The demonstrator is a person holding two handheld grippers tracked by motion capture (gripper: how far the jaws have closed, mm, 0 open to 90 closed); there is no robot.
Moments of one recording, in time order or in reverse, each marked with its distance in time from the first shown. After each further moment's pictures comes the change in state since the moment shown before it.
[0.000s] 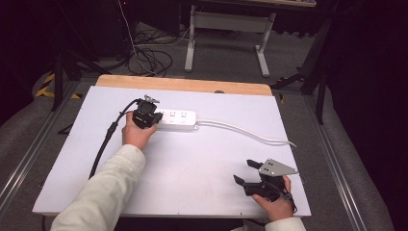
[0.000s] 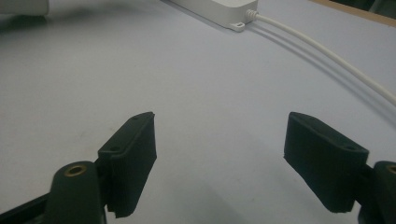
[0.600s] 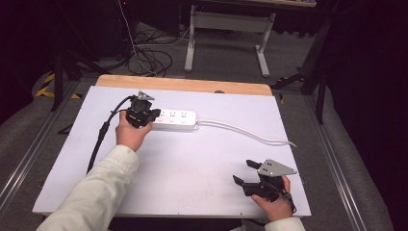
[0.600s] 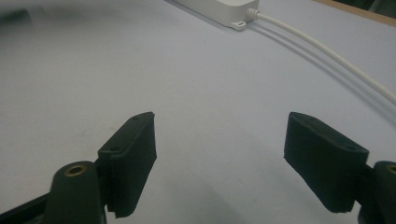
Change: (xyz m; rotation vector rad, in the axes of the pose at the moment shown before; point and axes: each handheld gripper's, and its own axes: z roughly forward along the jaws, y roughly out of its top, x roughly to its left) left arm -0.006 0.006 -0.037 -0.074 -0.024 0.014; right arm 0.002 0.001 0.001 0.006 -0.004 -0.005
